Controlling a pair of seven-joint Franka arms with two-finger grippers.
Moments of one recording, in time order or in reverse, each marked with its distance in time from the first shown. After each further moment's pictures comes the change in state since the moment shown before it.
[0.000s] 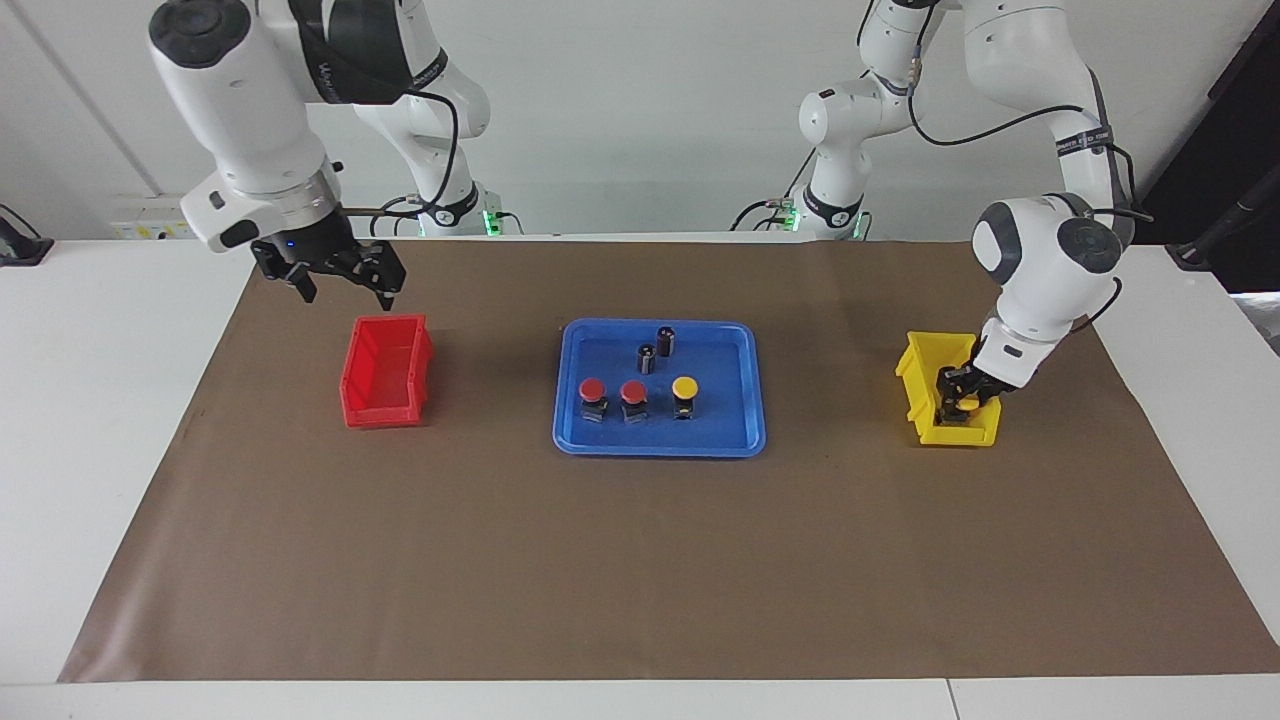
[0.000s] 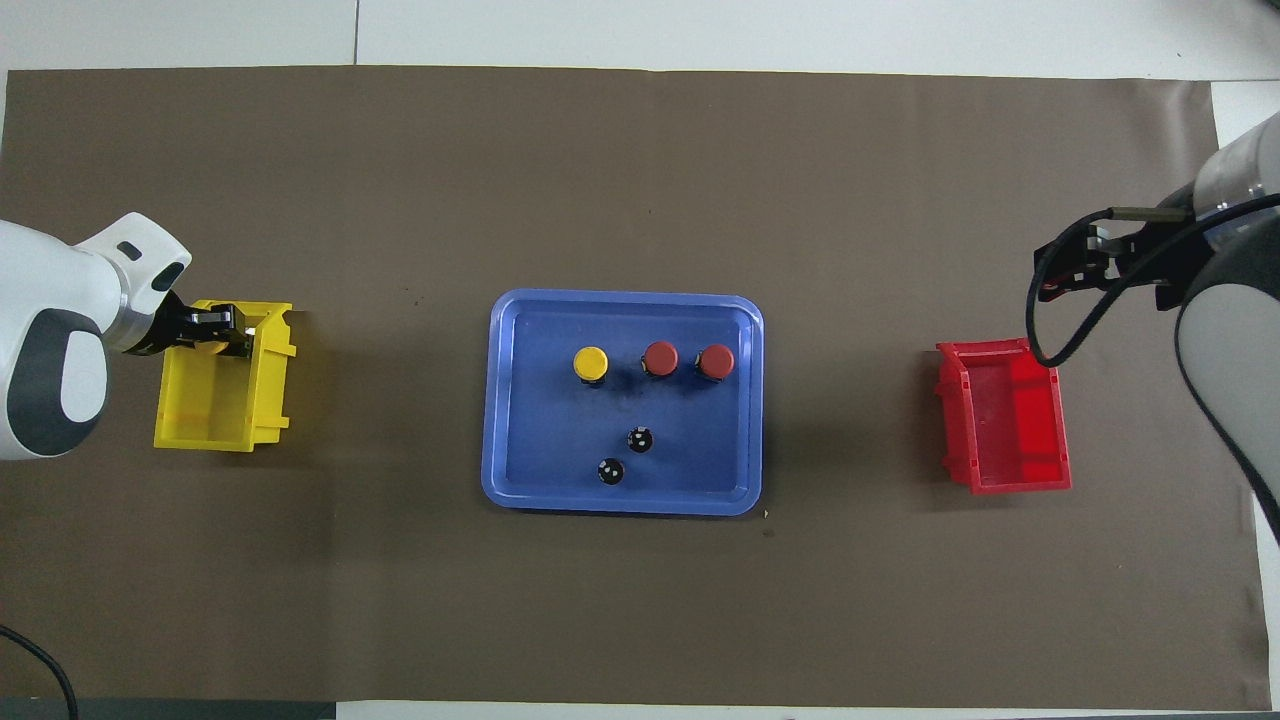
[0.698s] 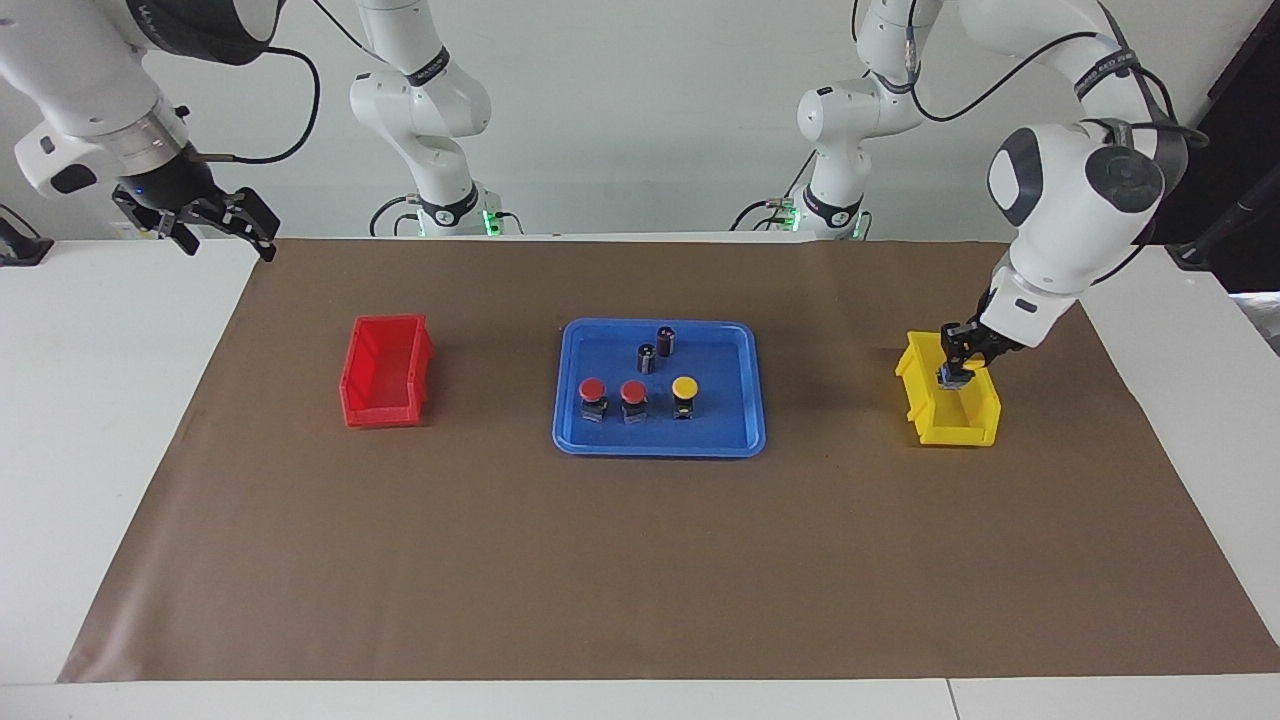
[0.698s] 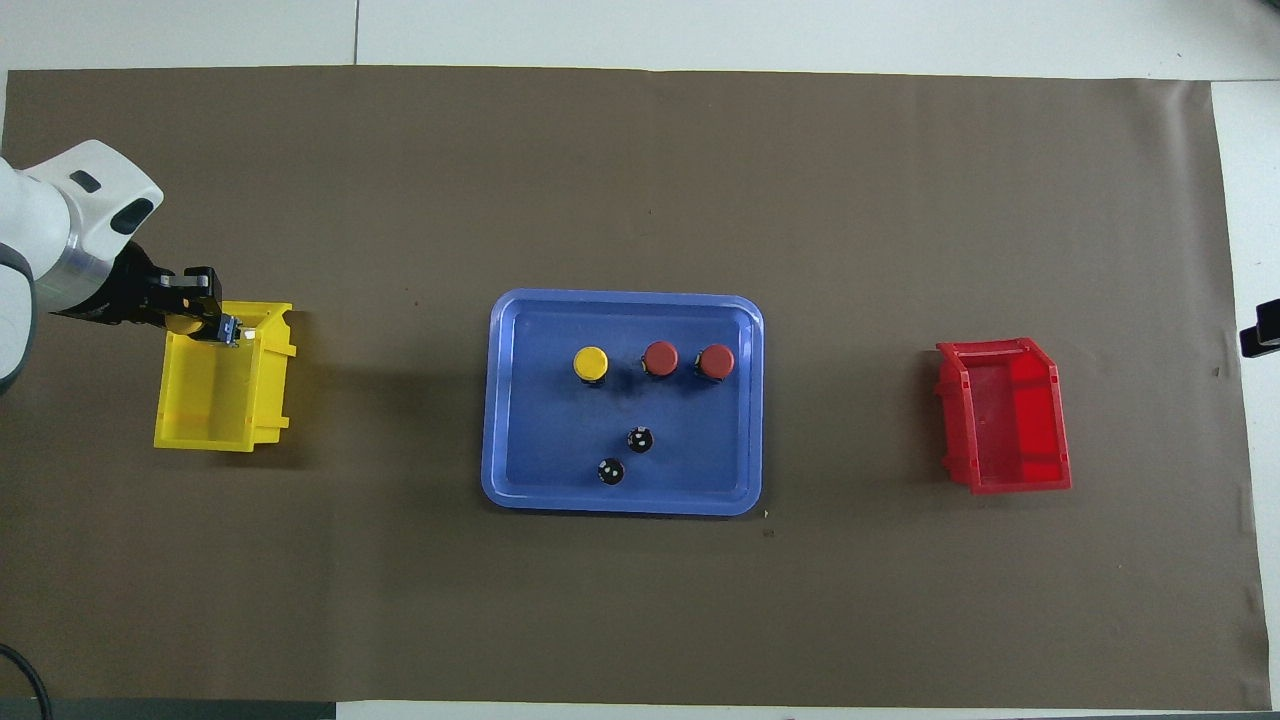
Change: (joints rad) left arm -0.132 -0.088 -0.009 0.284 0.000 -0.436 -0.143; right arm 0.149 -0.078 -0.354 -0.021 0.013 -0.088 -0.216
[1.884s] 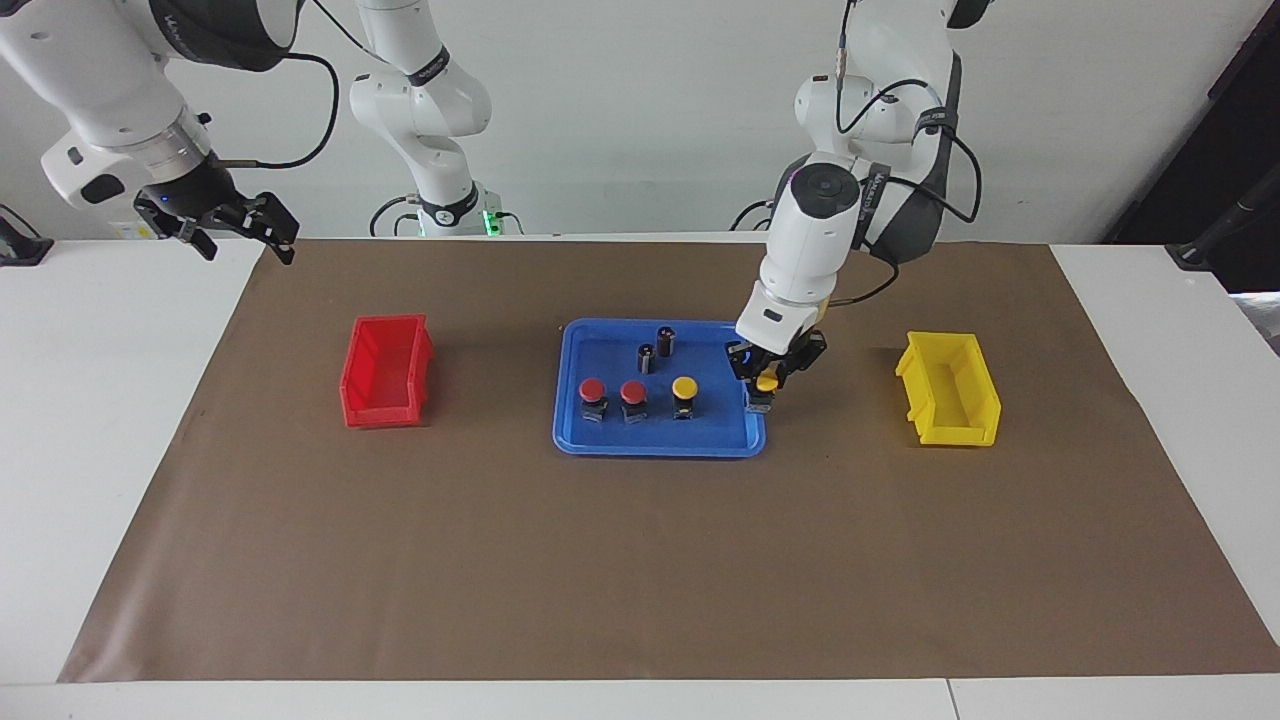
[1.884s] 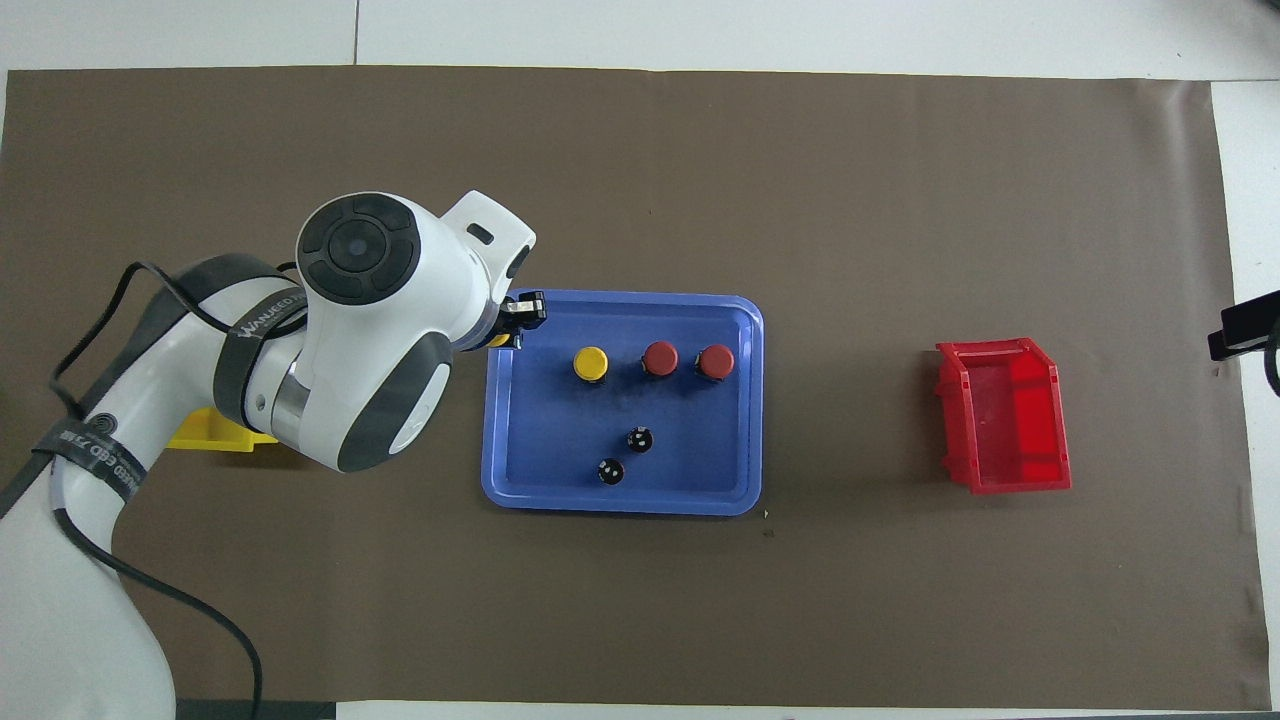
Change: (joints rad) left arm -0.430 0.176 -0.012 -0.028 -0.018 0.289 -0.434; right arm 0.025 -0.001 0.007 -0.013 0.001 0.000 0.000
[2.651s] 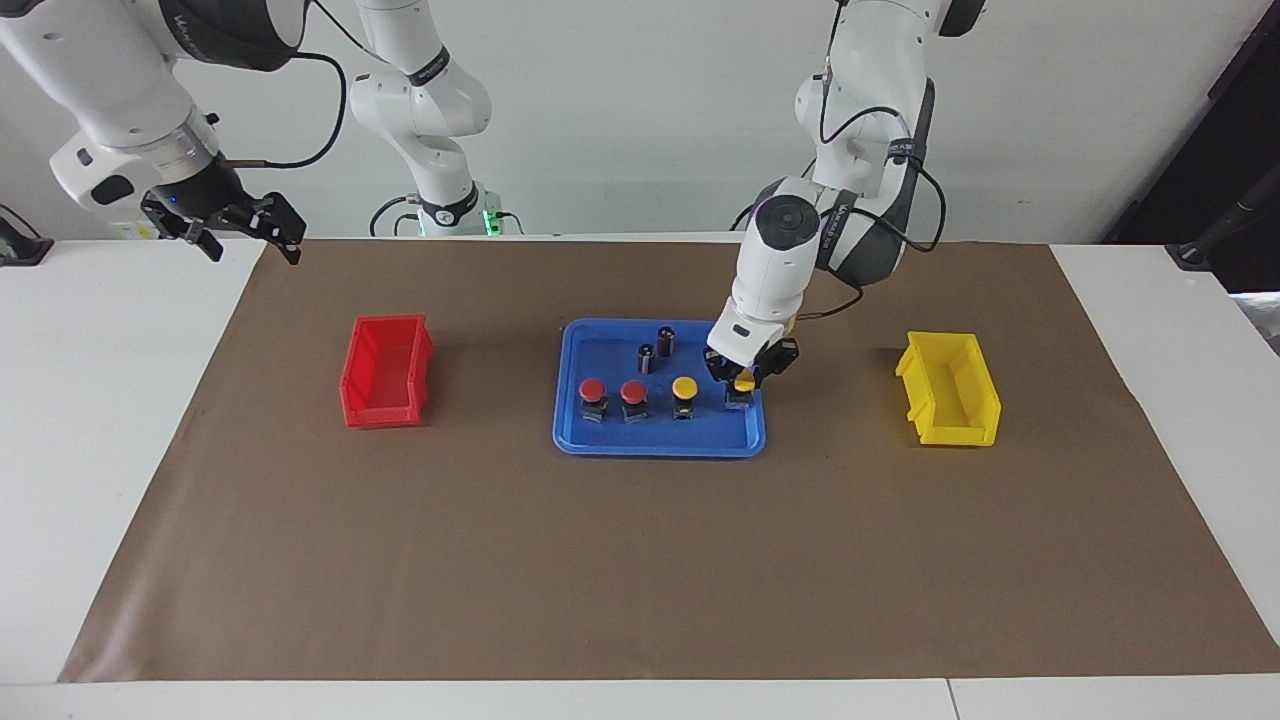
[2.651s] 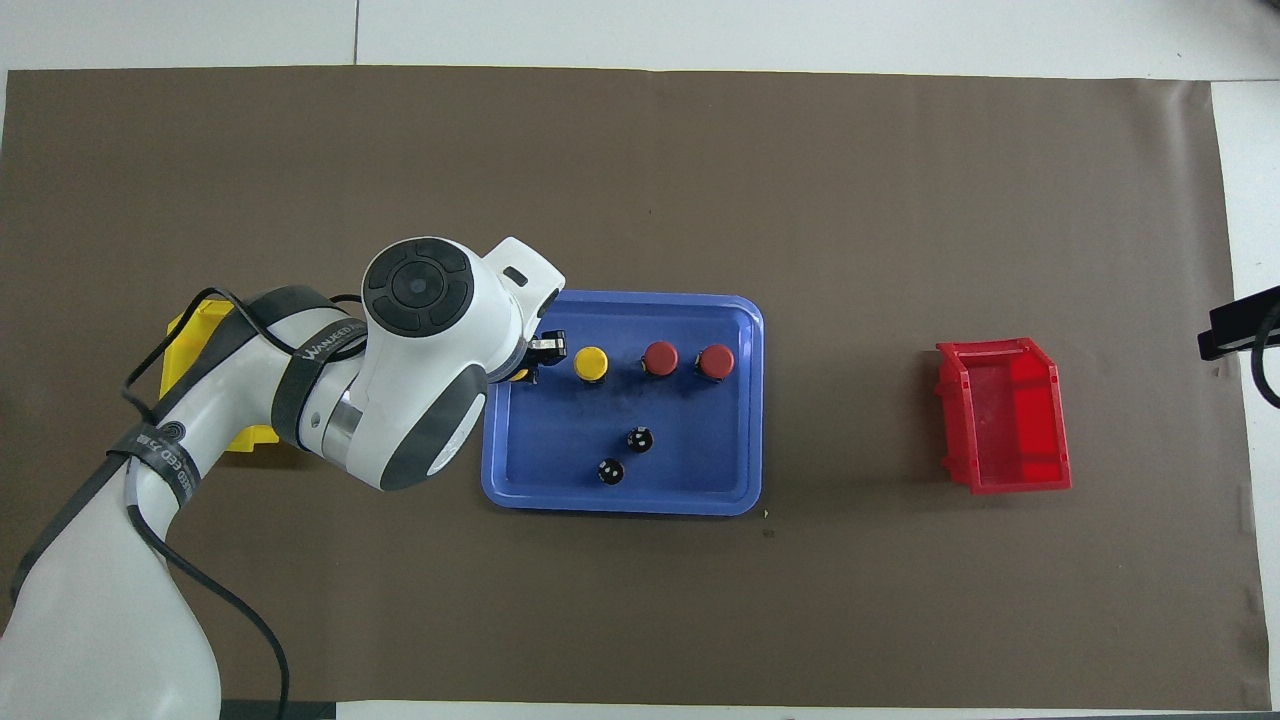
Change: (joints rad) left arm -0.028 0.010 -0.001 -0.082 -0.008 0.049 0.000; right arm 0.000 0.000 0.015 0.000 0.000 0.000 0.000
